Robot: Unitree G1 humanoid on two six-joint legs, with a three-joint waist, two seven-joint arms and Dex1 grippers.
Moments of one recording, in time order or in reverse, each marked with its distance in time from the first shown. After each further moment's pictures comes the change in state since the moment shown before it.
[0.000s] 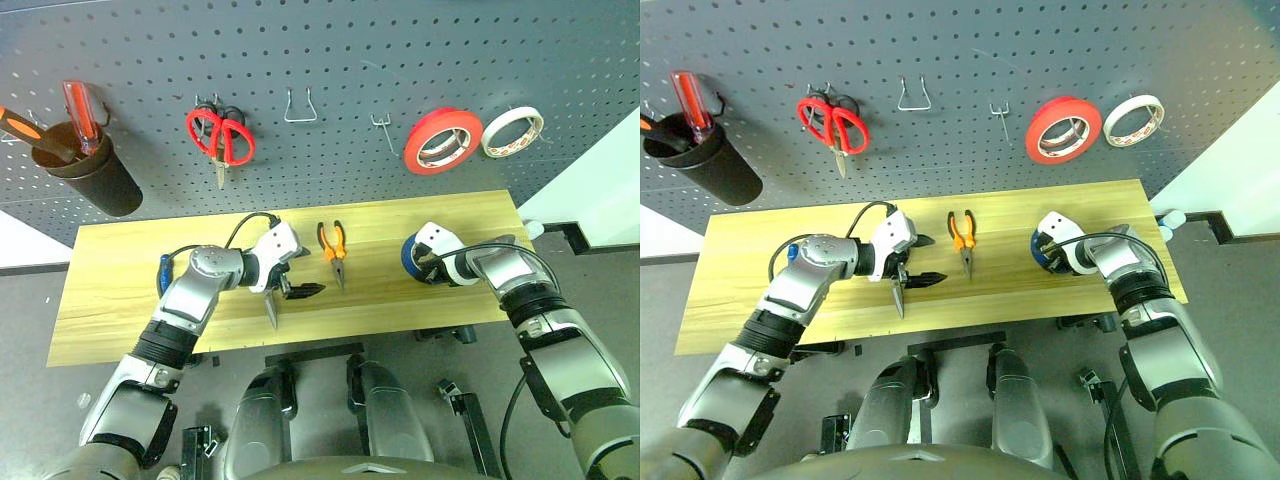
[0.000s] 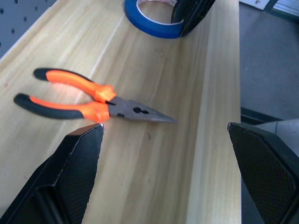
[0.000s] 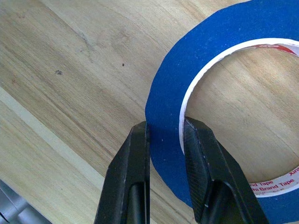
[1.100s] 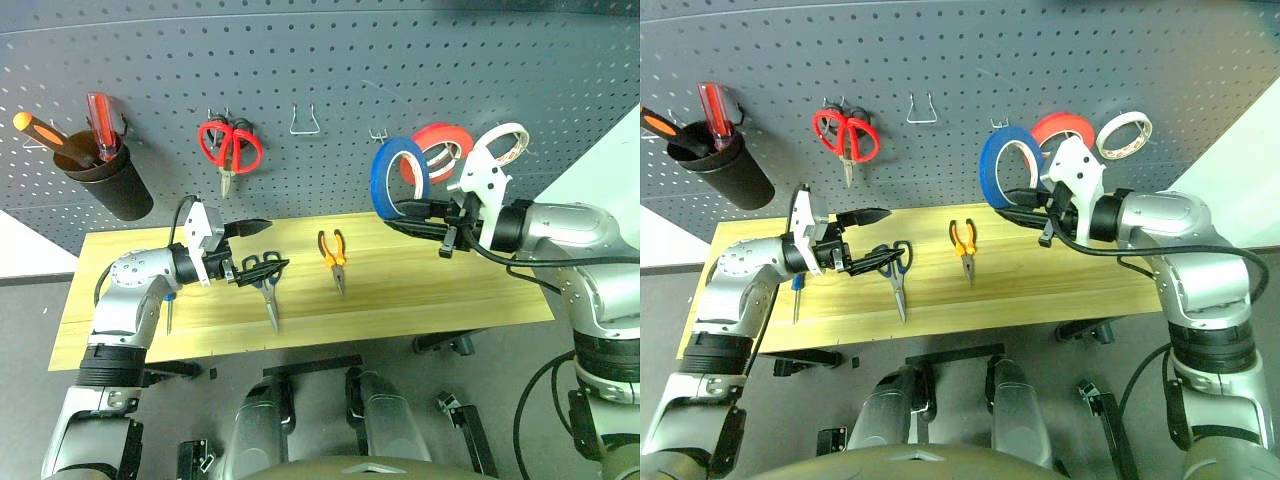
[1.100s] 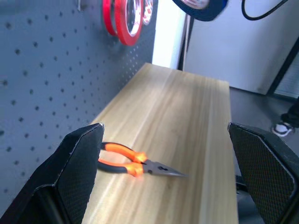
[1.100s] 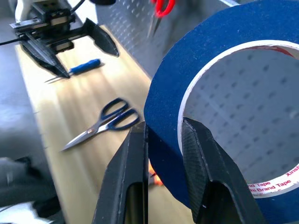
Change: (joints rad) left arm 0.121 0.097 0.295 -0.042 -0.320 -0.212 -0.139; right arm 0.225 -0.108 -0.344 -1.101 0.531 0.202 -0.010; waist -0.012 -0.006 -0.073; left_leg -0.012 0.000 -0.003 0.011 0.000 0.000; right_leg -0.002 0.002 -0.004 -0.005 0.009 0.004
